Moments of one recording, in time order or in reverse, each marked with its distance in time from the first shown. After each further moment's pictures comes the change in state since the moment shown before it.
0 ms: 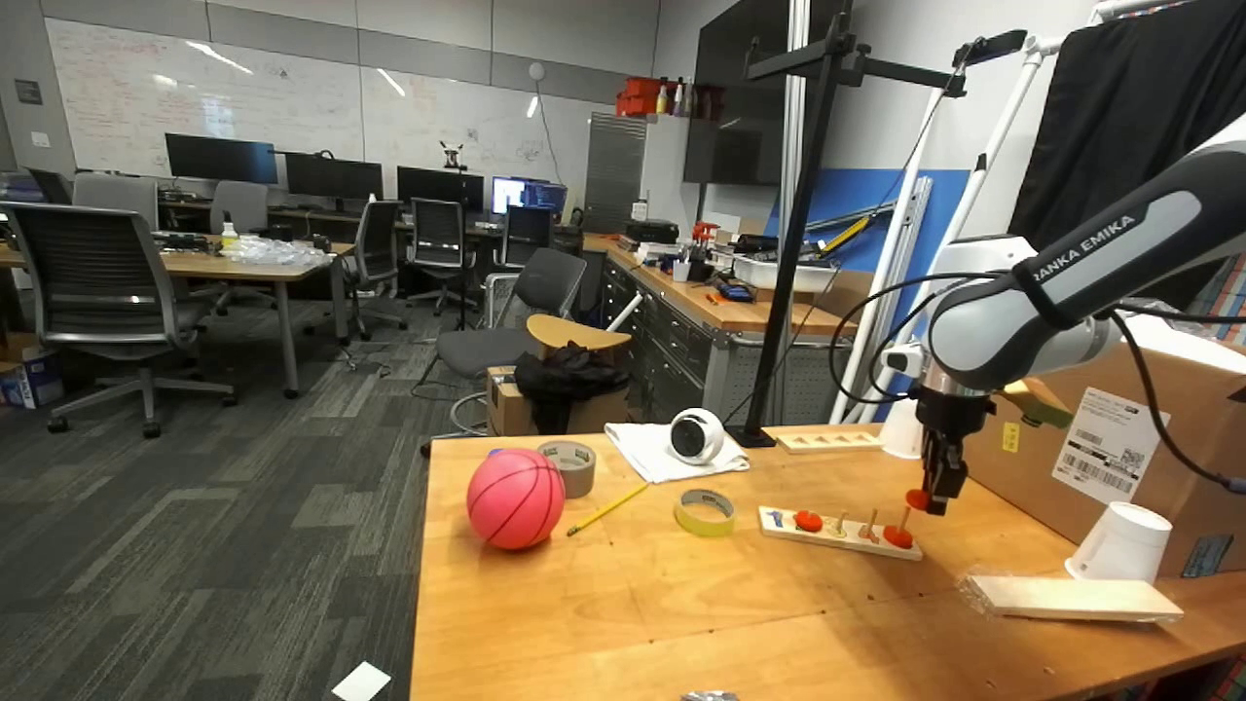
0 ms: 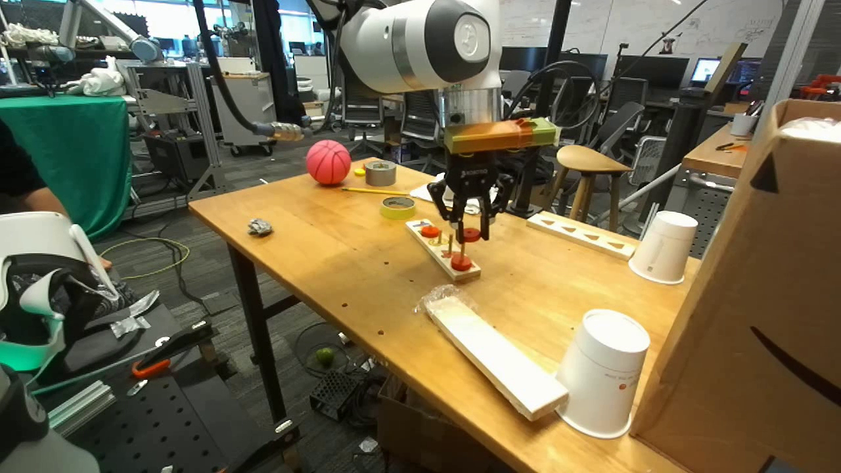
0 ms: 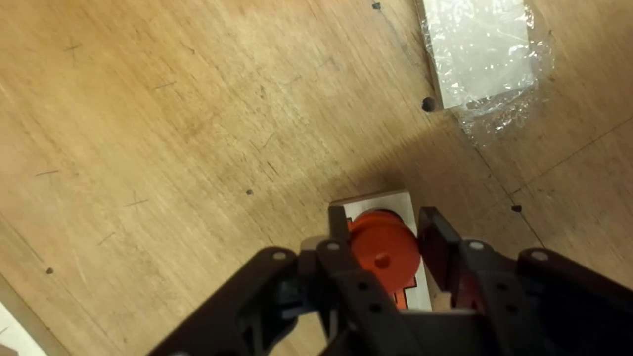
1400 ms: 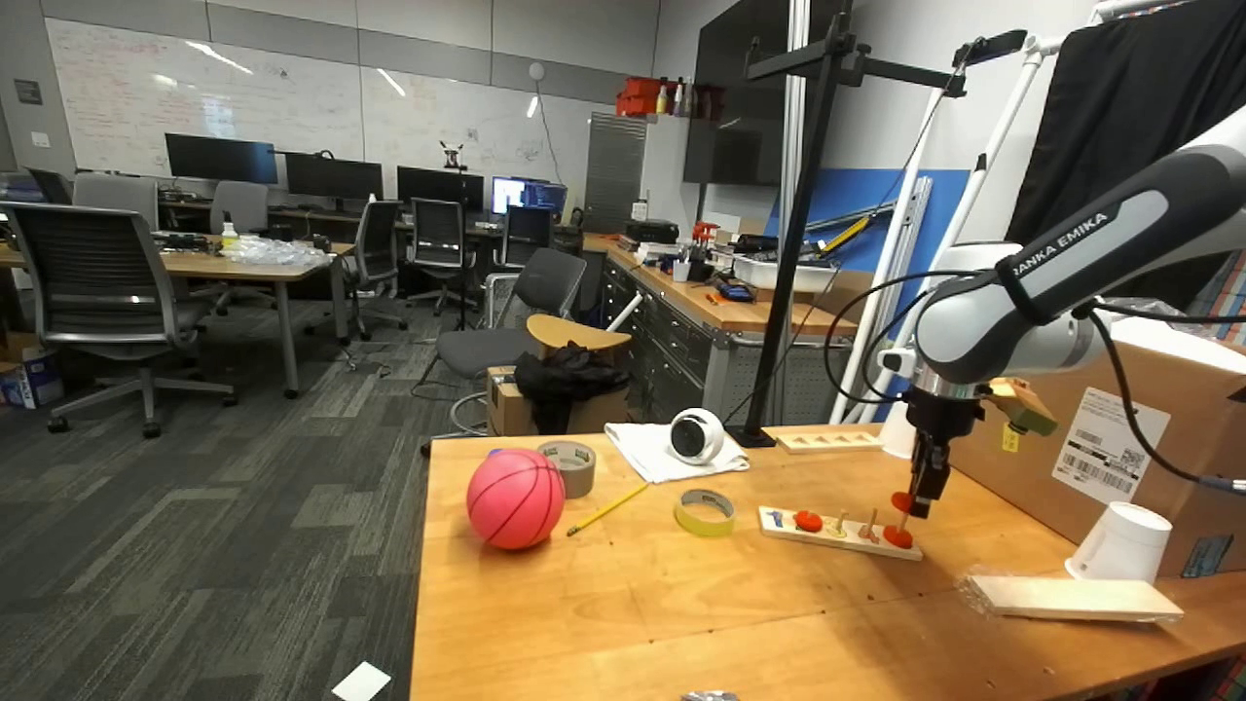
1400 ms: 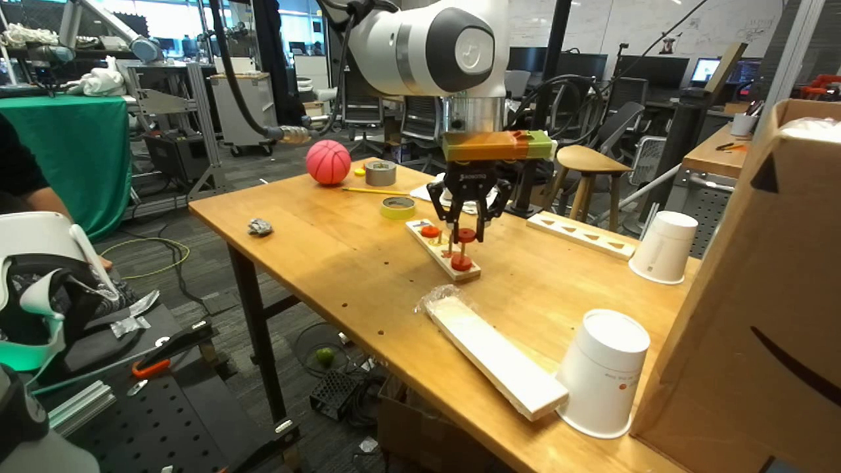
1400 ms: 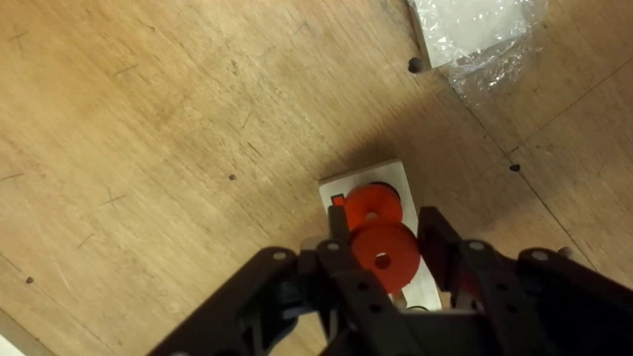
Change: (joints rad) arm -0.004 0.038 0.006 0.032 0.115 0.002 0.000
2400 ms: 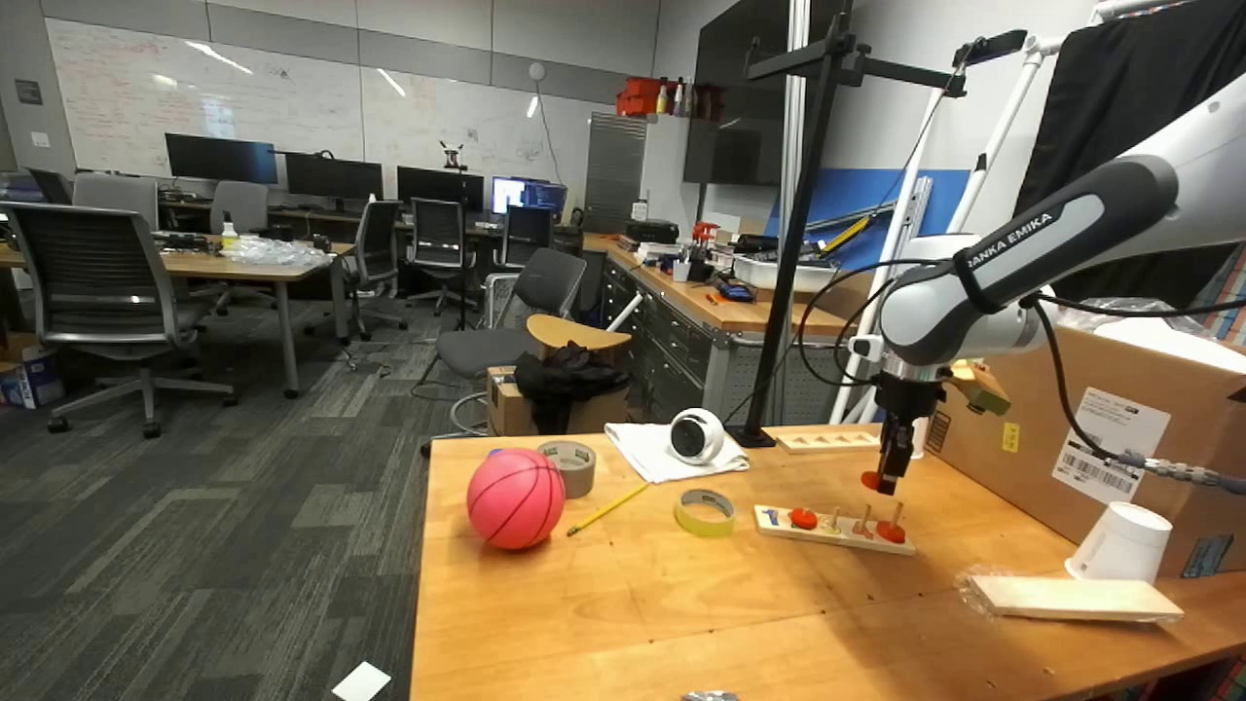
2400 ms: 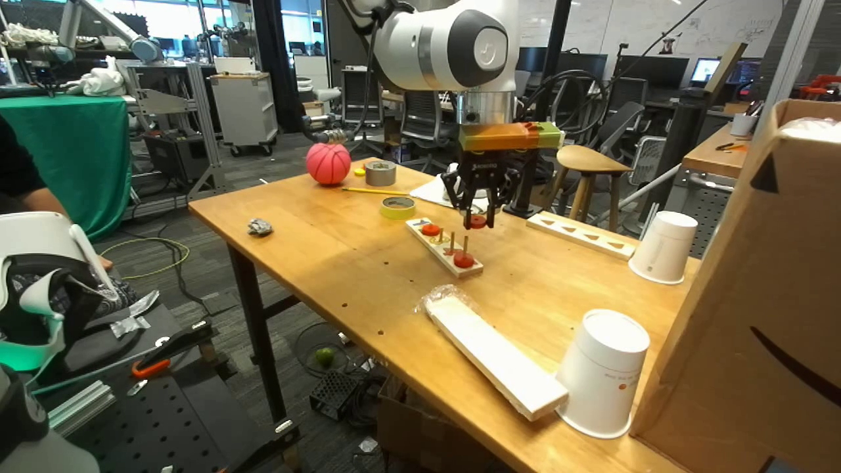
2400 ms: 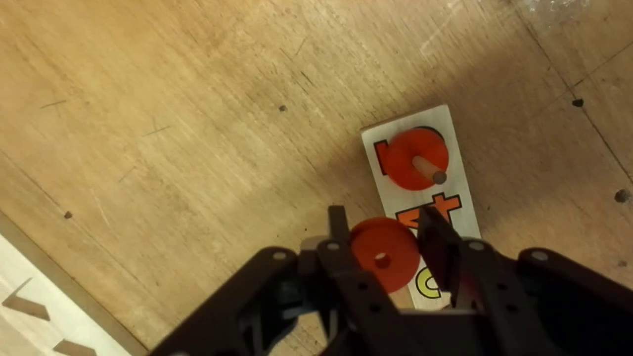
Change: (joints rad) arm 0.000 0.107 0.028 0.179 0.001 -0.059 -0.001
